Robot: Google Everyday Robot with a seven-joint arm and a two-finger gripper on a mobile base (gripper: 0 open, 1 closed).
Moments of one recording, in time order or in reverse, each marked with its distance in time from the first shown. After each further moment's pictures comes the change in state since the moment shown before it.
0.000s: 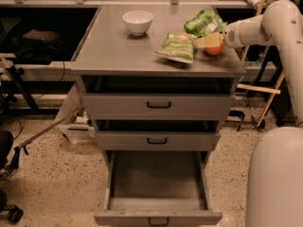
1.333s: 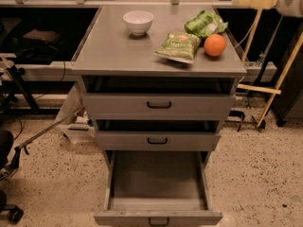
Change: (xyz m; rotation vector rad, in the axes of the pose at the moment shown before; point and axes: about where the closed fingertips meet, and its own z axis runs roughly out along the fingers) arm -0.087 0.008 -0.189 0.242 -0.282 0.039
